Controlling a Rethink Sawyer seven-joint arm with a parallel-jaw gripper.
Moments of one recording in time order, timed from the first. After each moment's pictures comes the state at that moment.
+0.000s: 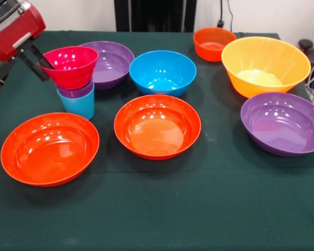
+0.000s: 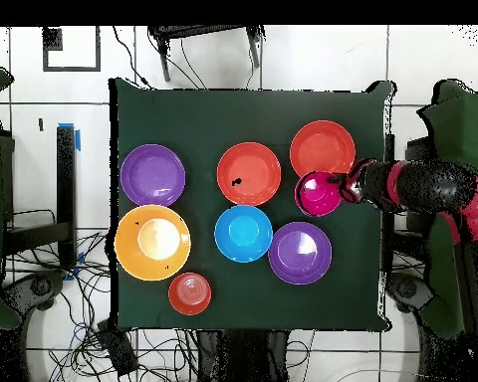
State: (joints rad) arm -1.30 -0.26 1.12 1.41 -0.64 1.18 0.84
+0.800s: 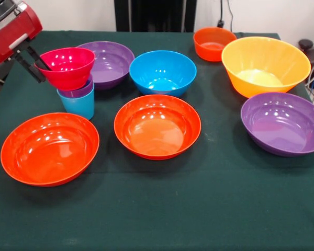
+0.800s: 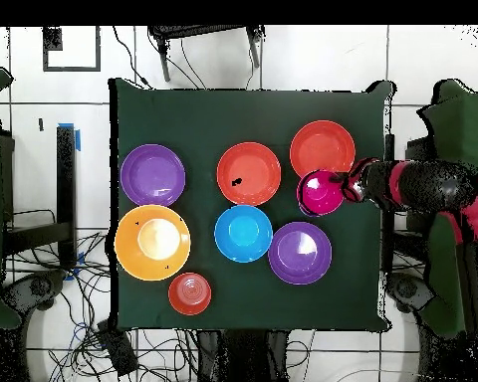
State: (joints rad) arm -1.30 -0.26 1.12 1.41 -0.64 1.18 0.84
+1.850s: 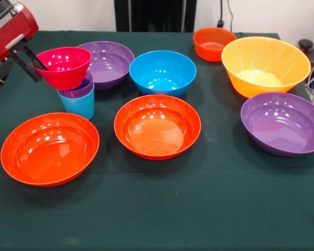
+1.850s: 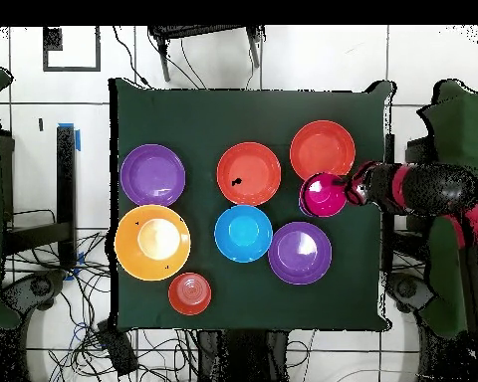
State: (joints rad) arm -1.31 -0.27 1.10 1.41 -0.64 1.18 0.84
